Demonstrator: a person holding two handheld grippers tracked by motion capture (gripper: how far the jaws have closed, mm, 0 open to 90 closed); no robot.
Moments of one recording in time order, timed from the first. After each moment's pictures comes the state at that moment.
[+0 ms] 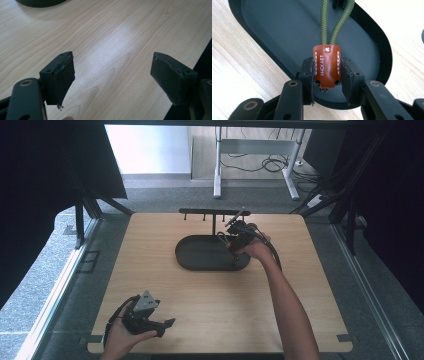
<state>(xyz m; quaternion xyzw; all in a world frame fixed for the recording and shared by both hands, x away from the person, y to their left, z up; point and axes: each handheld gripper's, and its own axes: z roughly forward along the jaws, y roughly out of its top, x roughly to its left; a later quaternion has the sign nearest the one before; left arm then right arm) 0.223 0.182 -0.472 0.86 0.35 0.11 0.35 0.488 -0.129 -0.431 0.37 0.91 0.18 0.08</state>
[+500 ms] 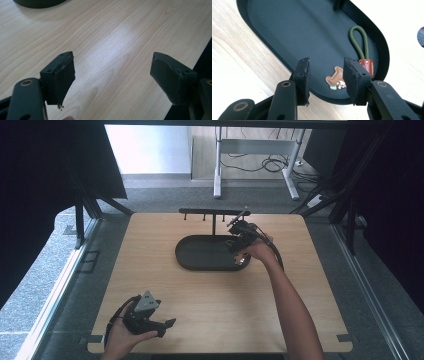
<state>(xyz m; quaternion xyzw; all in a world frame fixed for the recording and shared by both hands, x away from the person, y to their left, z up) 0.223 0.180 -0.472 0.86 0.35 0.11 0.35 0.479 -0.134 -0.422 0.36 0.91 0.20 0.09</state>
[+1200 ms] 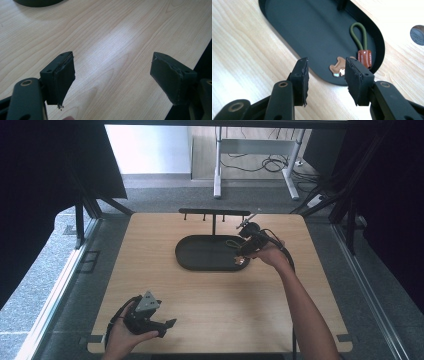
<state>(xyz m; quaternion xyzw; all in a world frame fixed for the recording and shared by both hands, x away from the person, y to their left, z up) 0.224 0.178 -0.474 0.86 0.35 0.11 0.35 0.447 -0.160 -0.401 0.35 0.90 0.23 0.09</state>
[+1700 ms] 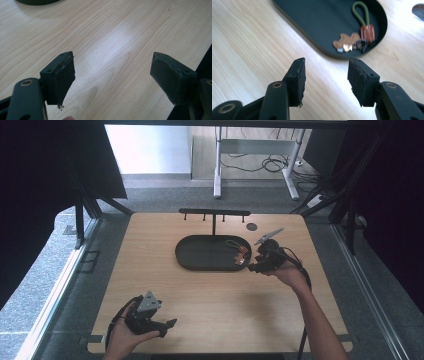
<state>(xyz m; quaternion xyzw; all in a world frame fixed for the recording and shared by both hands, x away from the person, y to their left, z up) 0.225 0.176 -0.476 0.86 0.35 0.11 0.34 0.398 -0.211 -0.420 0.35 0.89 0.27 0.10</state>
